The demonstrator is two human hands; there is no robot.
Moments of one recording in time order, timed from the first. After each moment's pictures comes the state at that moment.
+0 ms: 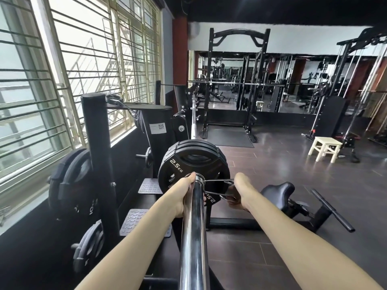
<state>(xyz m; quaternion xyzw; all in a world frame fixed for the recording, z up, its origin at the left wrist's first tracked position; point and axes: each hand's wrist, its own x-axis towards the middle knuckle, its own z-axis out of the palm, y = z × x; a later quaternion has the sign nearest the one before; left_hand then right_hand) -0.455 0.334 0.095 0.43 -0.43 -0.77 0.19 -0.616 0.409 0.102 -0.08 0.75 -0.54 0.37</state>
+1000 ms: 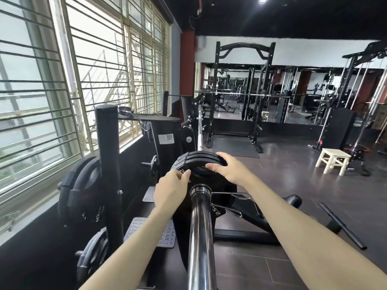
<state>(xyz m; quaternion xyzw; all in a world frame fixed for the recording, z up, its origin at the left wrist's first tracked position) -0.424 0.331 0.131 0.53 -0.73 -0.26 0.35 -0.602 0.394 0.181 -0.55 0.75 -0.34 0.15</state>
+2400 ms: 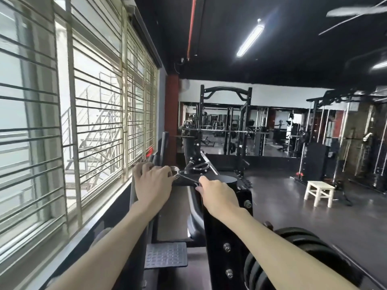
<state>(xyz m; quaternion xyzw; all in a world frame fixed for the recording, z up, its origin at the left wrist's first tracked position) -0.303 0.017 0.245 0.44 -0.82 0.05 0.37 -0.434 0.140 0.242 -0.56 0.79 -0.18 -0.18</state>
